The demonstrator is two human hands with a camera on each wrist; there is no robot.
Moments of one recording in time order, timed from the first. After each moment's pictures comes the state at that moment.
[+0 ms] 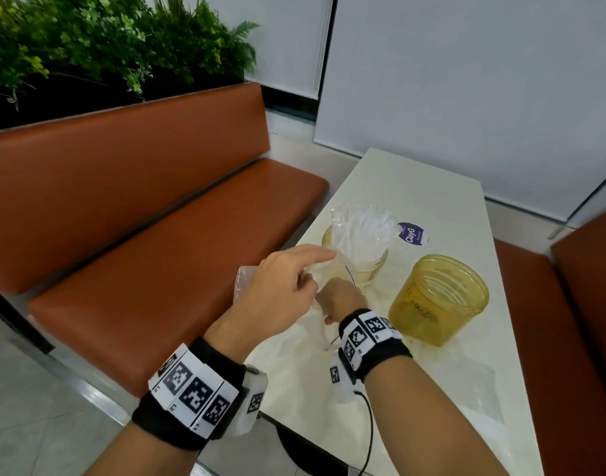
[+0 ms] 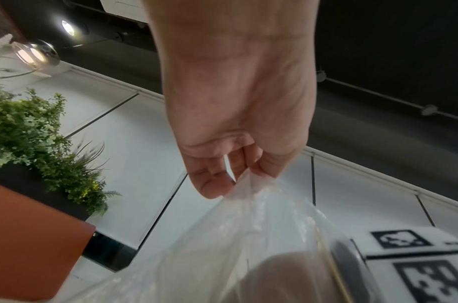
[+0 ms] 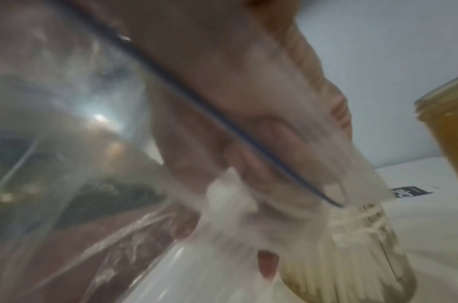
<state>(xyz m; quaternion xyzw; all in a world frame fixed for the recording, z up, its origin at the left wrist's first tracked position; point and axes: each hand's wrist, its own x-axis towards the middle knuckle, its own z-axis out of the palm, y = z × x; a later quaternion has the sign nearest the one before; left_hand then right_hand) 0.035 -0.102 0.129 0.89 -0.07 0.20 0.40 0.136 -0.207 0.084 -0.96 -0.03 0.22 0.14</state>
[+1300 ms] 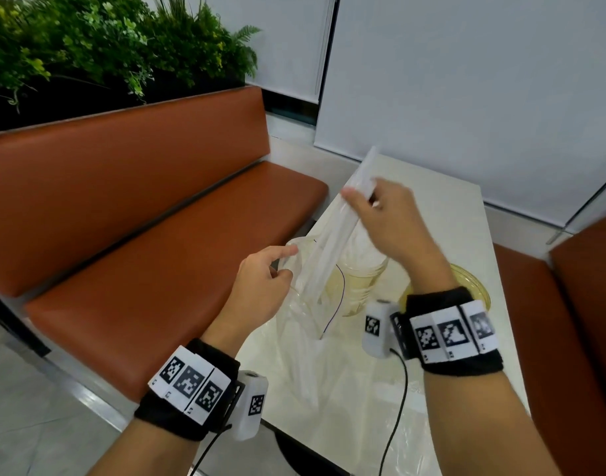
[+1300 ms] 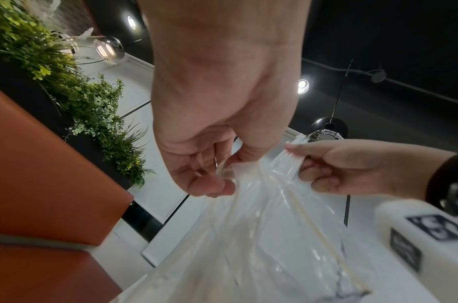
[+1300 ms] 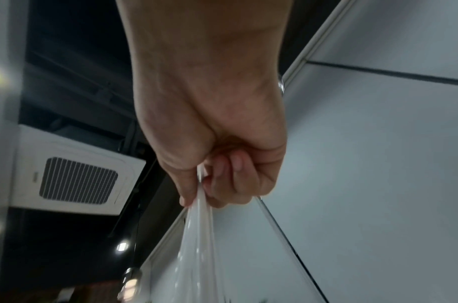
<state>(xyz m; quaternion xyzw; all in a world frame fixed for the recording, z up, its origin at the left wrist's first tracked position) 0.057 -0.076 0.099 0.82 0.11 0.18 0.53 0.145 -0.240 0.219 -0.87 -0.27 -0.13 0.39</state>
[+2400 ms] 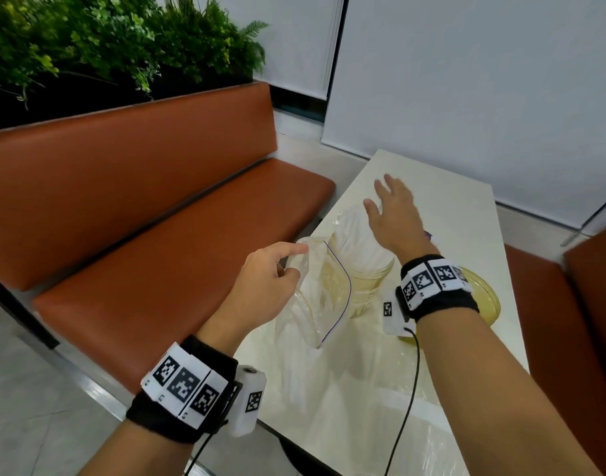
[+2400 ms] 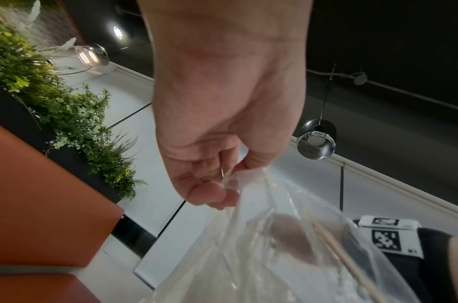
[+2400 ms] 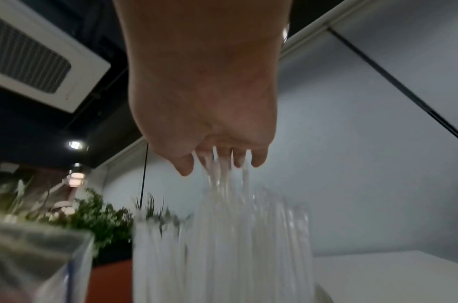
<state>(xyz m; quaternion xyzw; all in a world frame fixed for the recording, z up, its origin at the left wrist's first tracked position) 0.058 -0.076 0.110 0.84 0.06 0.18 0.50 0.257 -0.251 0.149 -0.94 -0.24 -0.15 0.20</state>
